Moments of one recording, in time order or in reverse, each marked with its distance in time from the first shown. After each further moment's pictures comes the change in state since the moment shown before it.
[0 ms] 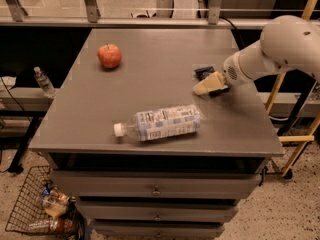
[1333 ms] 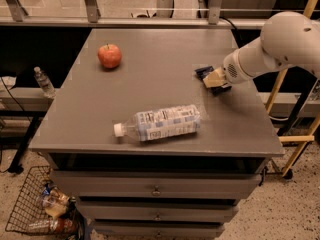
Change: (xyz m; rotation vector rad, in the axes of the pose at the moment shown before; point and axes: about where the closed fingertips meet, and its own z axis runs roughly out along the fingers) arm -0.006 0.000 -0.006 -0.001 -0.002 0.003
